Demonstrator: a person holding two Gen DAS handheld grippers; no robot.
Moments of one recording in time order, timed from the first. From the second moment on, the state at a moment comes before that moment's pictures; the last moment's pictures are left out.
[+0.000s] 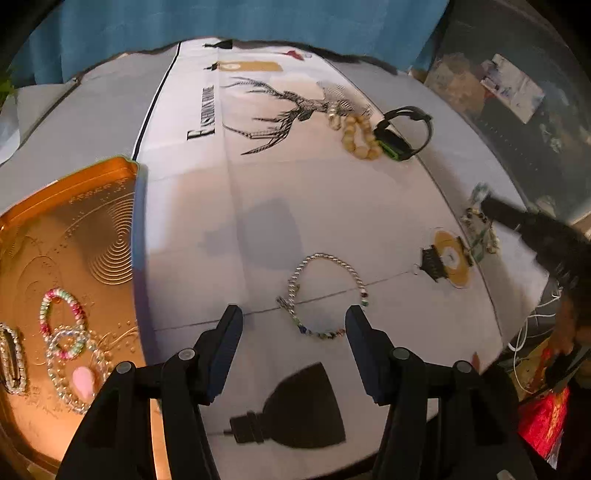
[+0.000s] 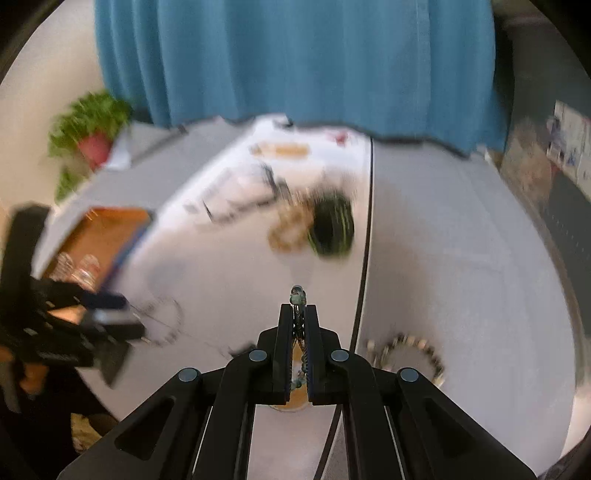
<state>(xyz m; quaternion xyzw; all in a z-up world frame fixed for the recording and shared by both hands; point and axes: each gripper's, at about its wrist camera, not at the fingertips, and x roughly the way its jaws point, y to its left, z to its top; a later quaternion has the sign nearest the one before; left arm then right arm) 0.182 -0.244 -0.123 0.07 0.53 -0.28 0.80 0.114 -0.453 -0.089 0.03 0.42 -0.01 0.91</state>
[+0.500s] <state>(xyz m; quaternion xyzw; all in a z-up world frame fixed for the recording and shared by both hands) 0.180 -0.255 -0.125 0.10 0.52 -0.27 0.81 0.113 -0.471 -0.136 0.04 0.44 -0.04 0.90</state>
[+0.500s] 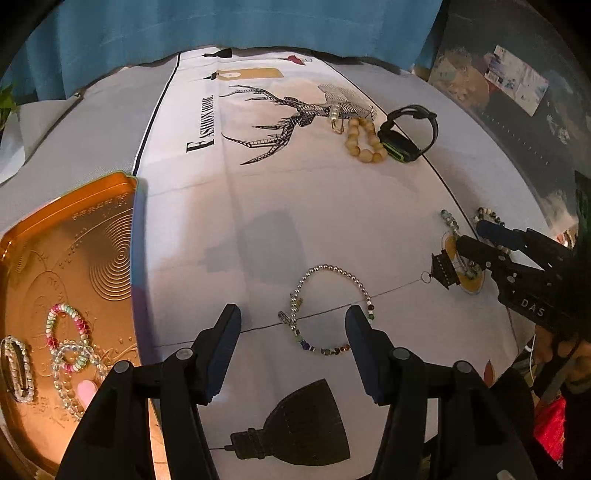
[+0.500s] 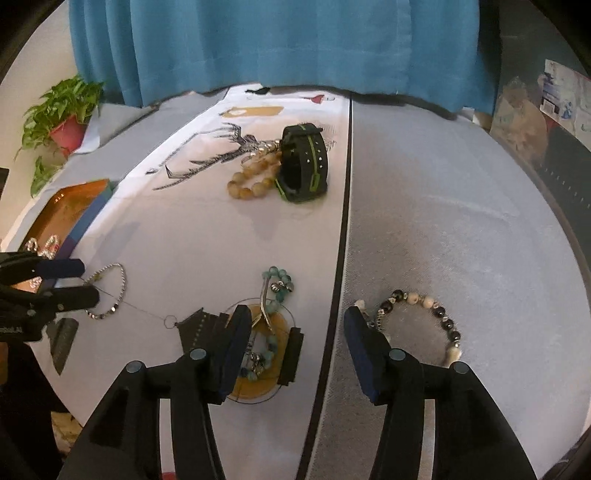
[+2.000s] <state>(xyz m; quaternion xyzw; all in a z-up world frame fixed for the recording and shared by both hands) 0.013 -0.068 -0.005 0.01 0.40 -0.23 0.89 -0.023 -0.230 -0.031 0.00 0.40 0.10 0.91</state>
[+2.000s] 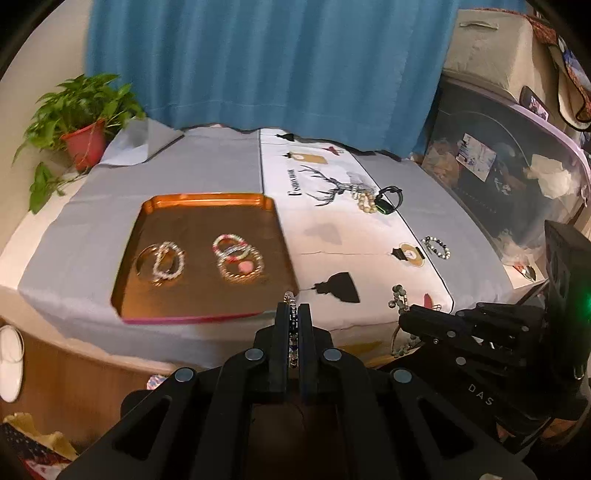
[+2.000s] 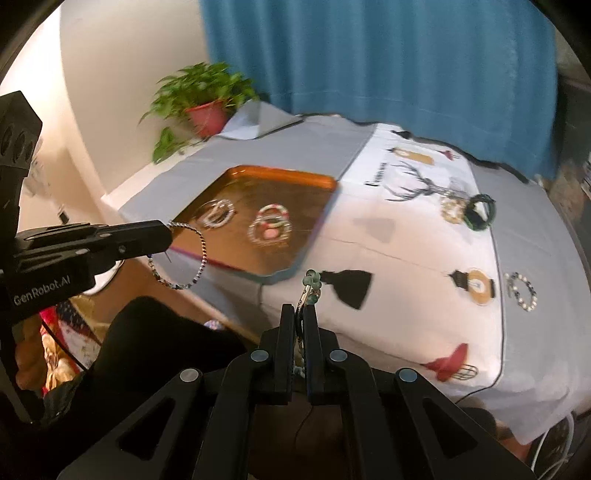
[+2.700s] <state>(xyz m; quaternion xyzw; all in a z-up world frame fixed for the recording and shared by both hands) 0.038 -0.029 -0.018 -0.03 0.40 -0.22 0.89 0.009 -0.184 -0.042 -0.04 0.43 0.13 0.89</state>
